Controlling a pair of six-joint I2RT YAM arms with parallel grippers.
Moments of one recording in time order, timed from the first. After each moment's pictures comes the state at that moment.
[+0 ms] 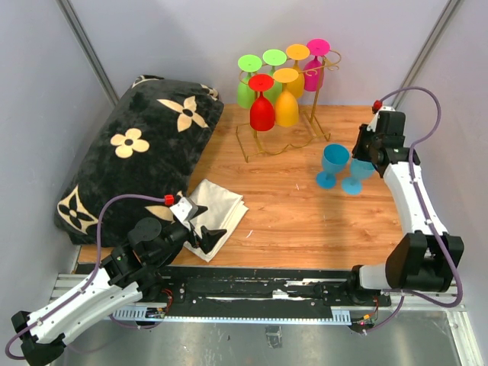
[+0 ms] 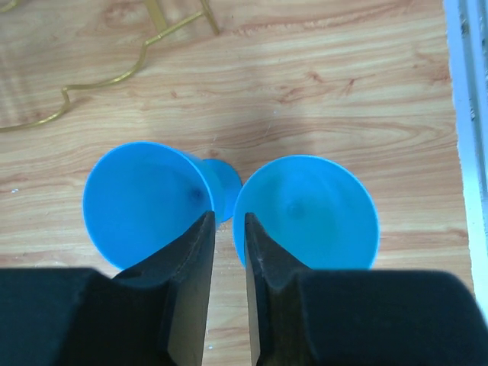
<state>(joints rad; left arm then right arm) -0.87 0.31 0.35 -0.17 -0.03 -0.12 -0.06 1.37 1.20 -0.51 -0.02 0.13</state>
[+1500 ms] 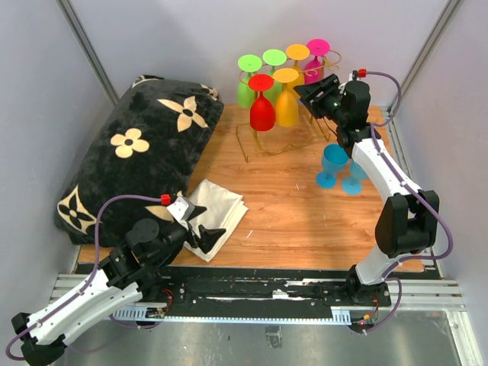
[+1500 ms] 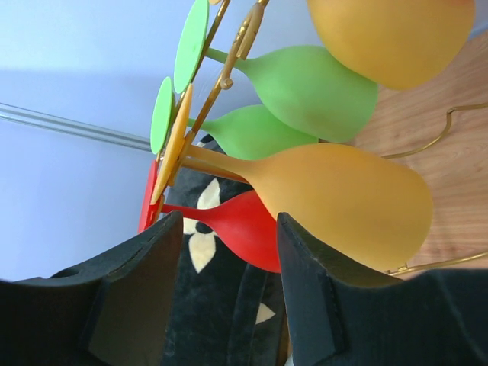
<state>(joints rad) -0.87 0.29 0.35 -0.18 -0.04 -0.16 0.18 1.64 1.41 0.14 -0.27 1.07</state>
